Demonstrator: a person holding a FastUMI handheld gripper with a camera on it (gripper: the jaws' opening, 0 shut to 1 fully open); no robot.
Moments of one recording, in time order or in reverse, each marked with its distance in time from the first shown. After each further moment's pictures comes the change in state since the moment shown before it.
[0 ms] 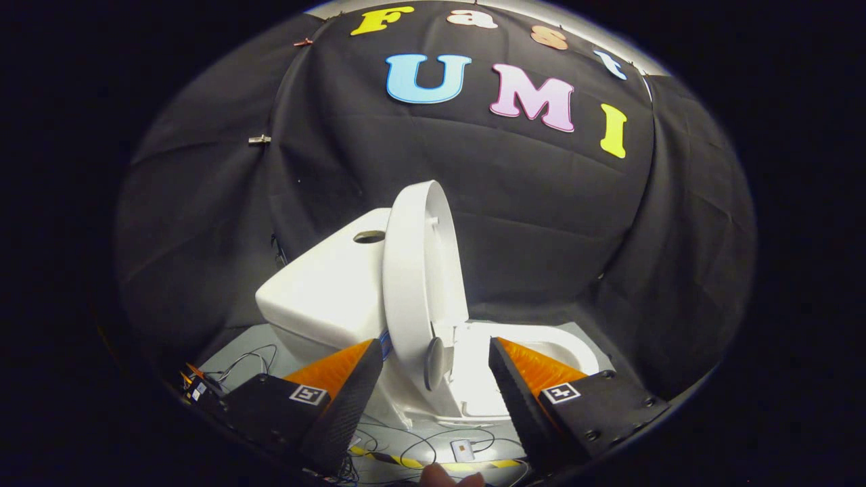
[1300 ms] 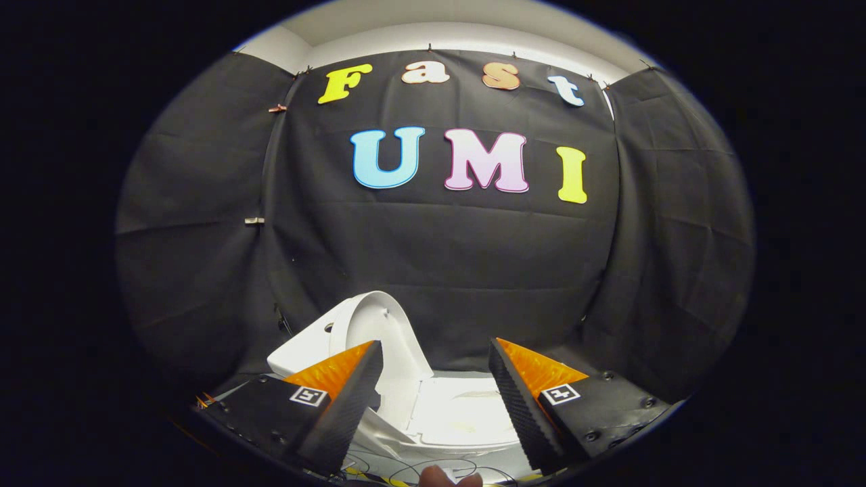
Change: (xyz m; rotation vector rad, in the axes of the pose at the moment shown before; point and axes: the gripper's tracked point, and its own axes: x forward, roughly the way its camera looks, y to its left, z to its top) arm -0.109 -0.137 0.111 0.118 -0.262 0.008
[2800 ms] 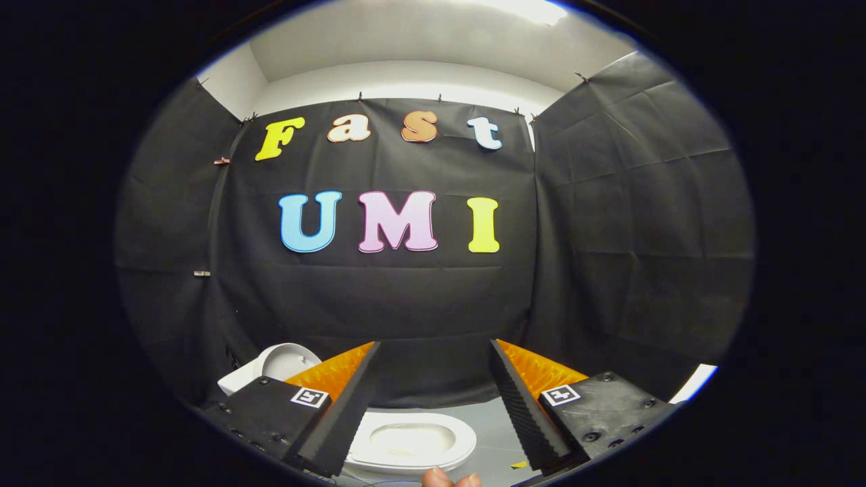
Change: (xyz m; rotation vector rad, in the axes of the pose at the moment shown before) arm -0.119 -0.178 0.118 0.036 -0.226 -0.223
